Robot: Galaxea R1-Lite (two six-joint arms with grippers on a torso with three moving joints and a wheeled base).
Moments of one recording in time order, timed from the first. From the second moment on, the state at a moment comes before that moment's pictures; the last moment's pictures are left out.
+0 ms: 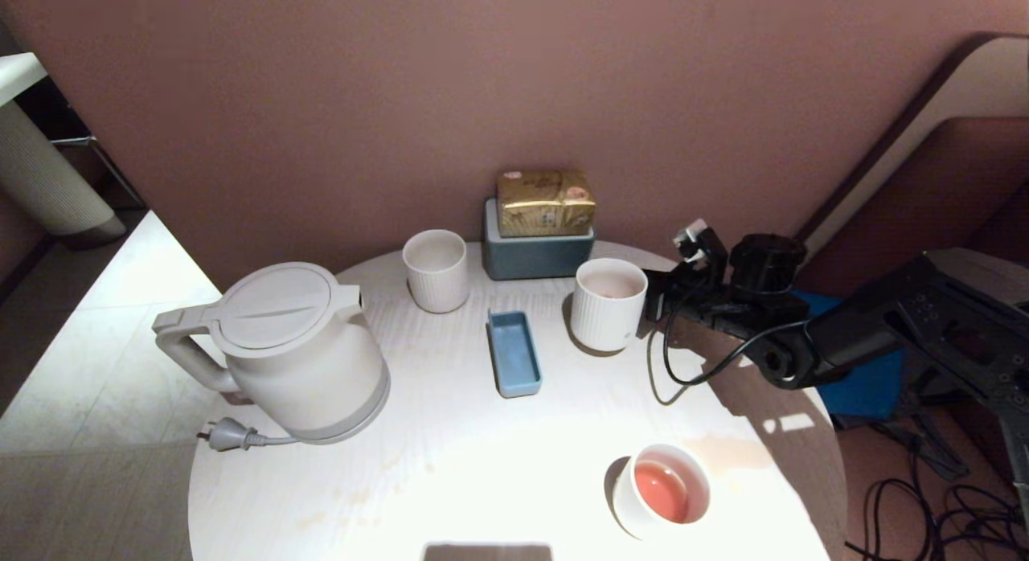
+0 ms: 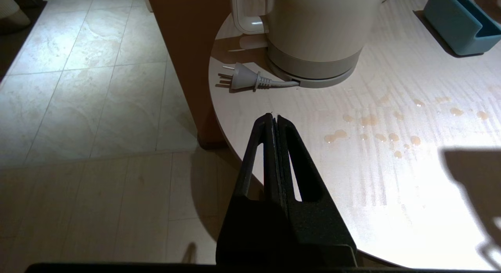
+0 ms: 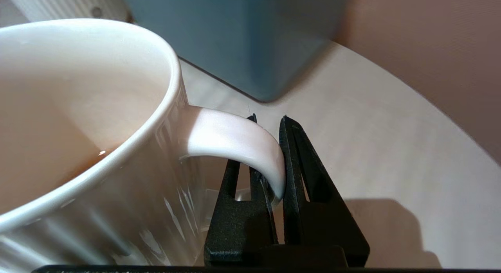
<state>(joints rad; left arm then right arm) 0.00 0.00 0.00 -0.03 0.00 0.00 0.14 2.29 -1.26 -1.00 0.58 -0.13</state>
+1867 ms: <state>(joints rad) 0.00 0.00 0.00 -0.03 0.00 0.00 0.03 1.72 -0.60 -1.16 0.27 -0.08</state>
